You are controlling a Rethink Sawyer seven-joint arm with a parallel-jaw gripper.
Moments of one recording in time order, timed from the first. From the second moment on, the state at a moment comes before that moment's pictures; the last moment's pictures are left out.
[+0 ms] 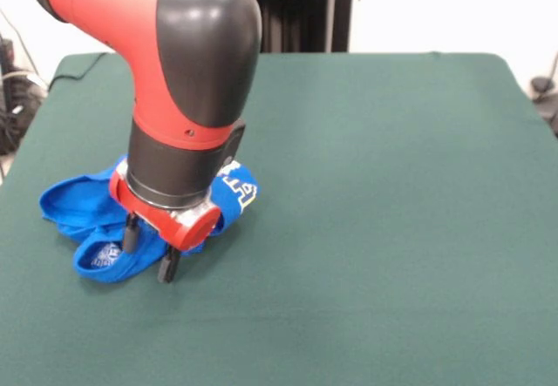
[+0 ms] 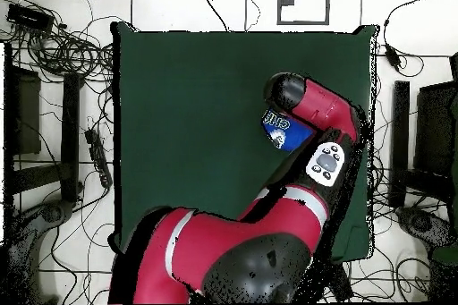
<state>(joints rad) -0.06 0.00 -0.58 1.00 0.53 0.57 1.87</state>
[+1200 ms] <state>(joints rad) -0.10 0.04 -0.67 0.84 0.54 0.73 1.87</state>
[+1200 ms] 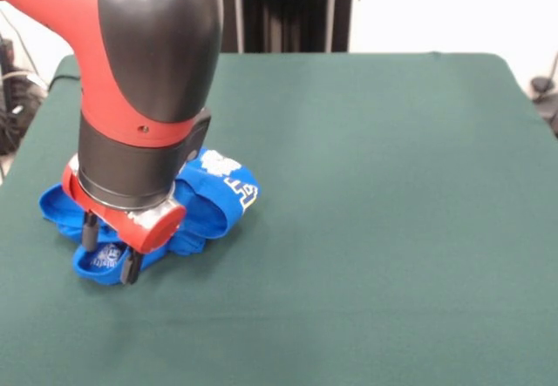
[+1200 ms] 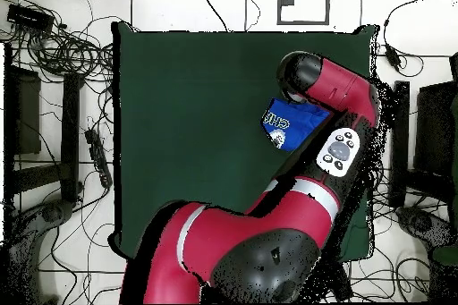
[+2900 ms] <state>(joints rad) -0.07 0.06 -0.66 0.90 0.54 0.73 1.87</state>
